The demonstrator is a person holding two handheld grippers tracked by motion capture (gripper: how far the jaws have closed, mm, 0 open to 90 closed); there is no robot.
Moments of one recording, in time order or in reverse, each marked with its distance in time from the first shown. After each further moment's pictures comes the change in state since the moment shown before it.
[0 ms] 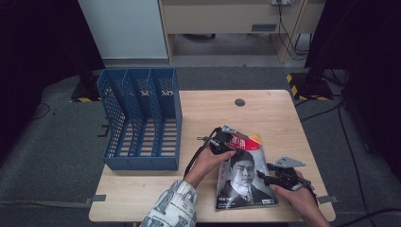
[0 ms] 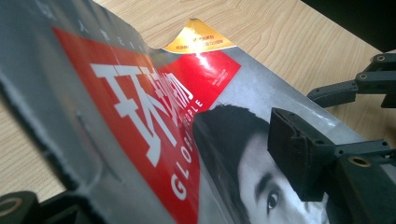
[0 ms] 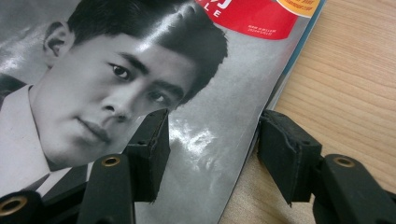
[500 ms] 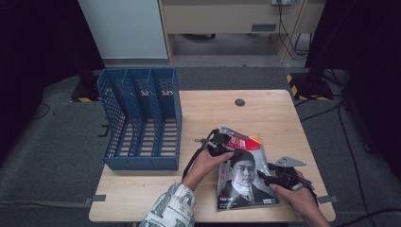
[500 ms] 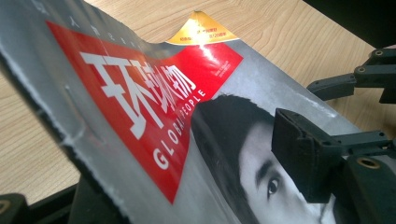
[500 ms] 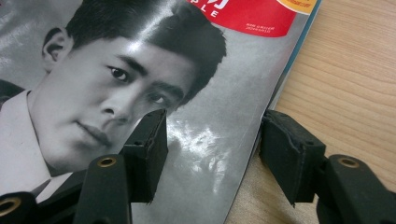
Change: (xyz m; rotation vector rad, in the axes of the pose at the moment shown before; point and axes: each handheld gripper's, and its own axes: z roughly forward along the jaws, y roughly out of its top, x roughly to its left) left arm 0.000 -0.008 -0.005 -0.020 0.004 -0.029; right arm -0.001 0.000 0.000 -0.003 -0.009 0.018
